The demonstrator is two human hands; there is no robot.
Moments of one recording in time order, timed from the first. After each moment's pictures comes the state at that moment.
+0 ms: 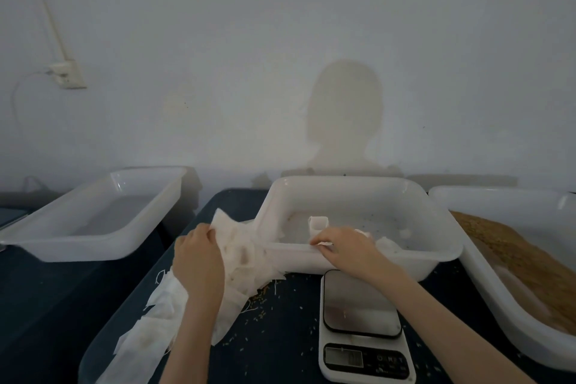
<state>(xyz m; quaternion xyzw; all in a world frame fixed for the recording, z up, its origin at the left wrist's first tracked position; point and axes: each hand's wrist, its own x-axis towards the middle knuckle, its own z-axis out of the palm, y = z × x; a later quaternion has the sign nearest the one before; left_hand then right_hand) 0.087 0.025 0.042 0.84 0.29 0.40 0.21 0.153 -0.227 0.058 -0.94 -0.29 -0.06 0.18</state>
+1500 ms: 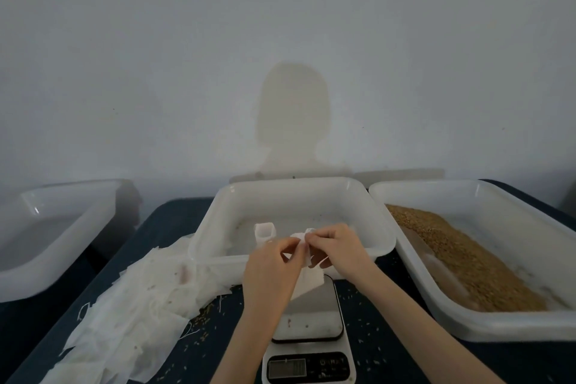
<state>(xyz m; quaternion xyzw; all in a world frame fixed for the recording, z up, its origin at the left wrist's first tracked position) 0.089 -0.160 0.070 0.90 -0.03 0.19 0.38 0.120 -0.292 0.086 -0.81 -0.12 0.01 0.57</state>
